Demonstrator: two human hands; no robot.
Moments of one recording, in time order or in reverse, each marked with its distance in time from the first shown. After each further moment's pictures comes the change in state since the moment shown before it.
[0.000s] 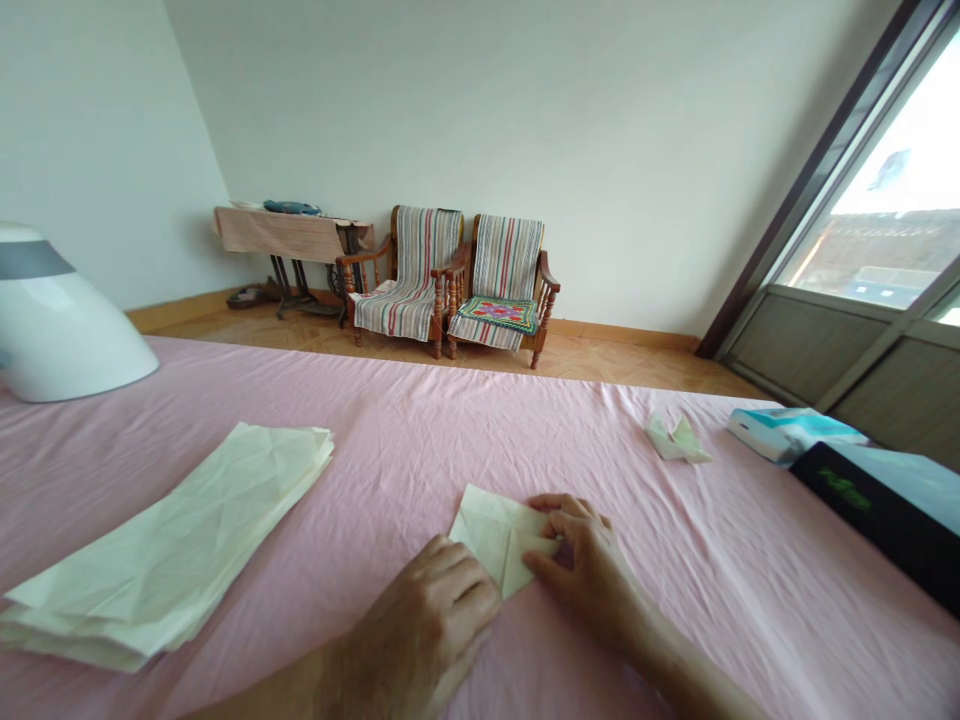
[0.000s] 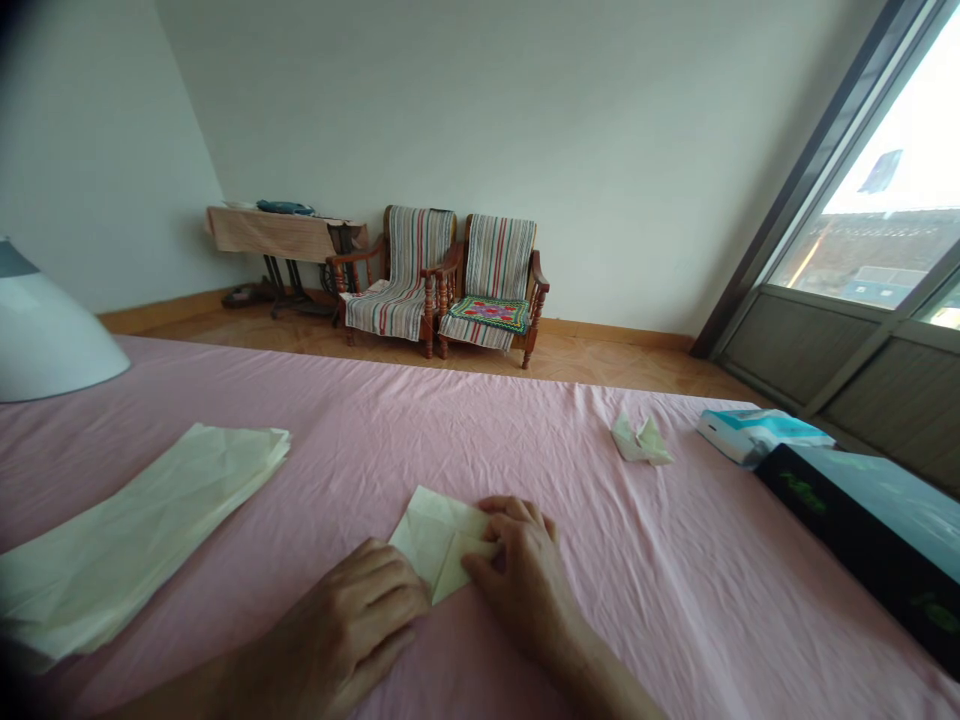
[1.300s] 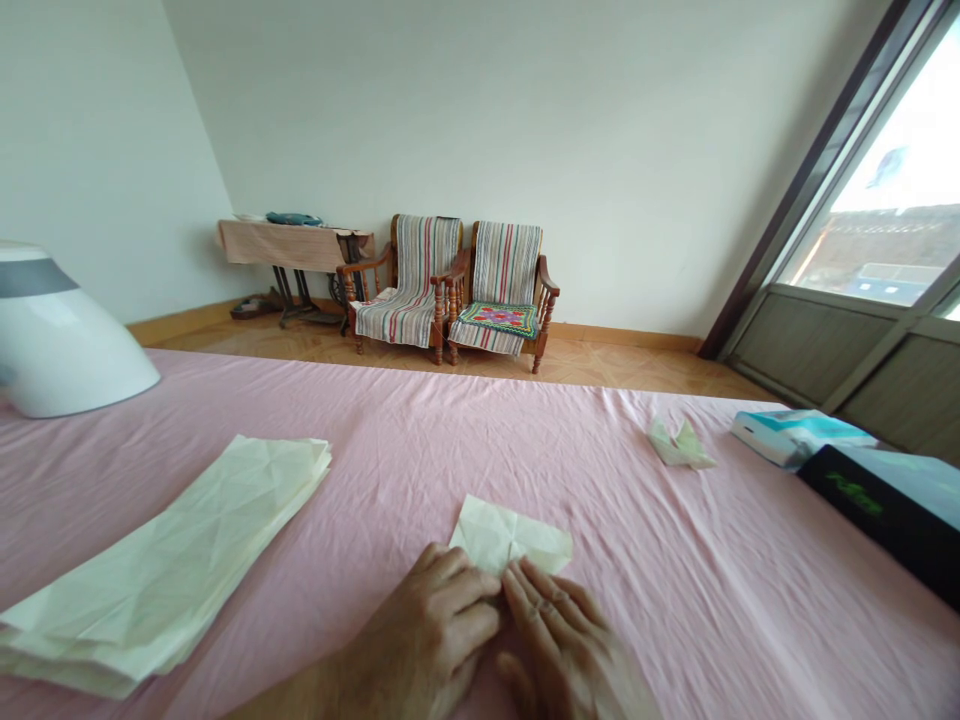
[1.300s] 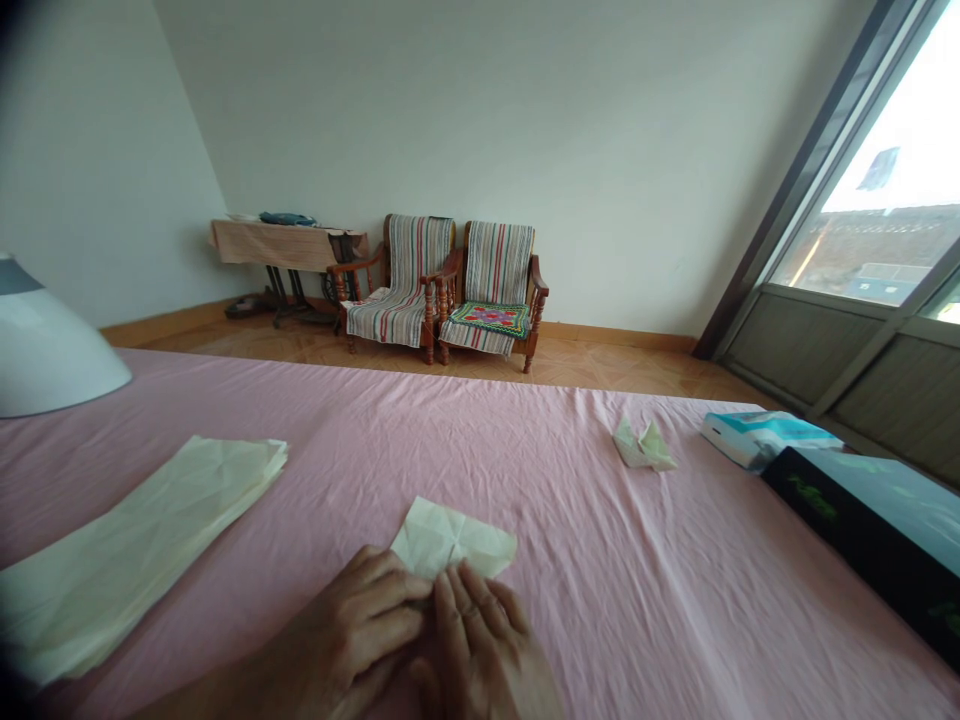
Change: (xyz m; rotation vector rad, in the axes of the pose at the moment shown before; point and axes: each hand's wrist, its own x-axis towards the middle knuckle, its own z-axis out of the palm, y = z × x) left_hand 0.011 0.001 -0.012 -0.046 -0.174 -0.056; right_hand -0.038 -0.019 0.018 -0.501 0.301 -0.657
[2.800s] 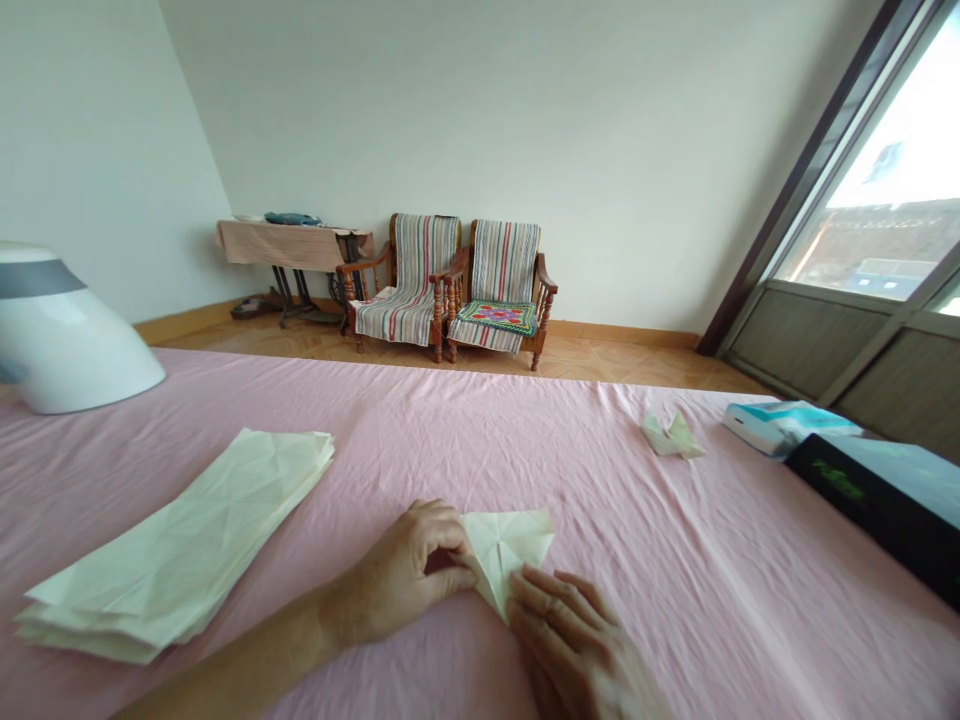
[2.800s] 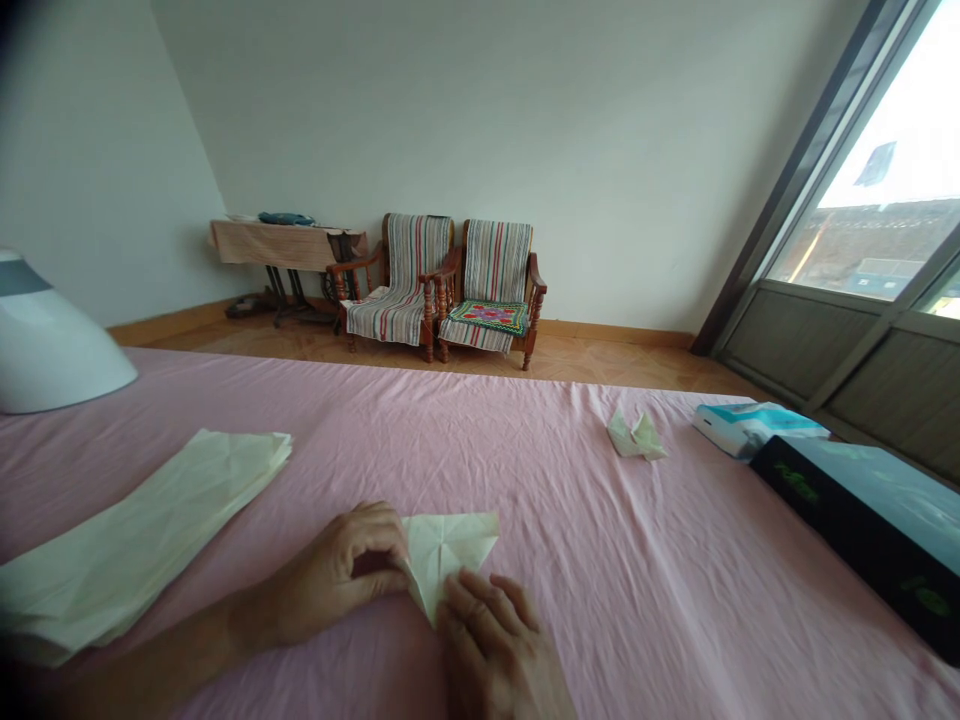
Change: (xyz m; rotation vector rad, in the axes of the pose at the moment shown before) left_hand 0.005 -0.039 -0.002 -0.269 0.152 -0.093; right_hand -0.011 0.002 -0.021 0.189 -0.080 0.011
